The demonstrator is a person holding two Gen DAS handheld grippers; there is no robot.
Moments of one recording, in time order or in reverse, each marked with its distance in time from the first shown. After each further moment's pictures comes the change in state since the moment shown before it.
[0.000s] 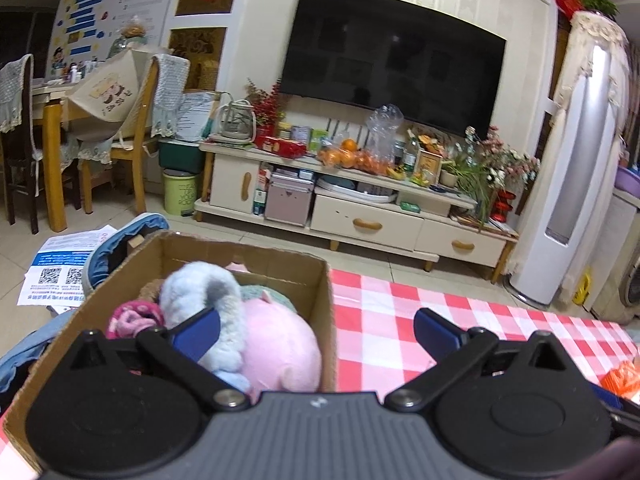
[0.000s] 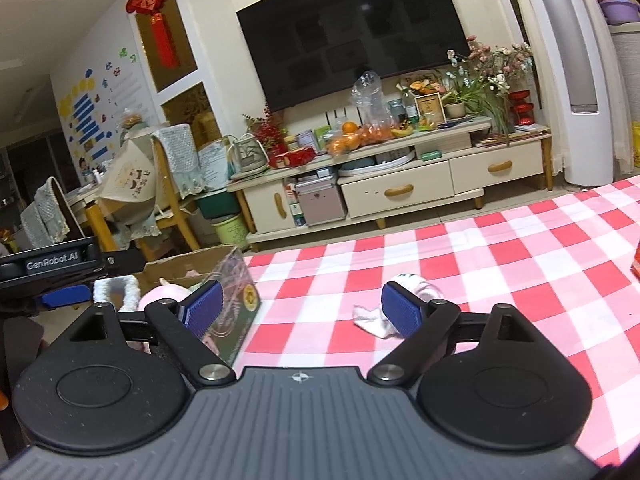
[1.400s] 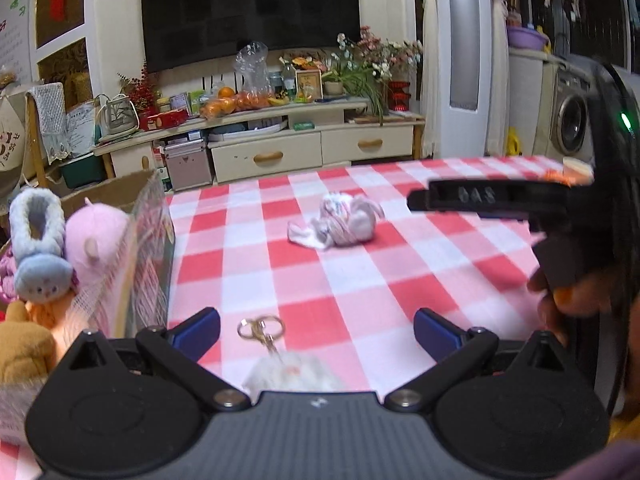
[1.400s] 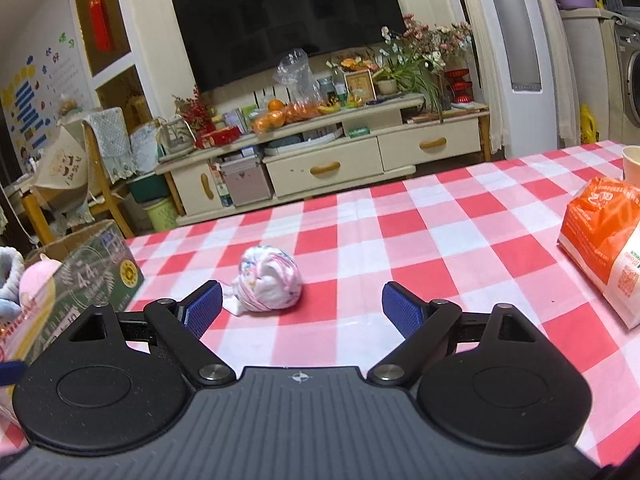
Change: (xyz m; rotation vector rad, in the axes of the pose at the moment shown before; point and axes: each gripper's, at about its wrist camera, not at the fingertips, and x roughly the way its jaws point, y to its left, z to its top) left arm -0.027 -0.112 -0.107 0.379 0.162 -0.159; right arm -0.028 -0.090 -0.015 0.033 0.069 -0.187
